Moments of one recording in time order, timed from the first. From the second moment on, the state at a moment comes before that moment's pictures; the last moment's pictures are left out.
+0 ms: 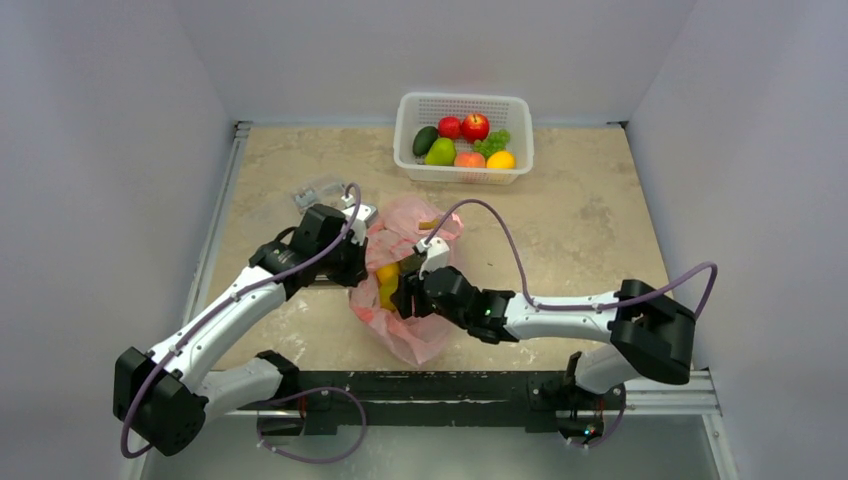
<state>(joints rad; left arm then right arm) -0.53 1.08 0.85 -0.65 0.16 -0.15 1.18 1.45 0.73 0.21 0.35 0.55</state>
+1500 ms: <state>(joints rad) -0.55 1.07 0.85 -0.65 0.24 -0.15 1.08 1.73 0.75 0.34 0.38 1.32</state>
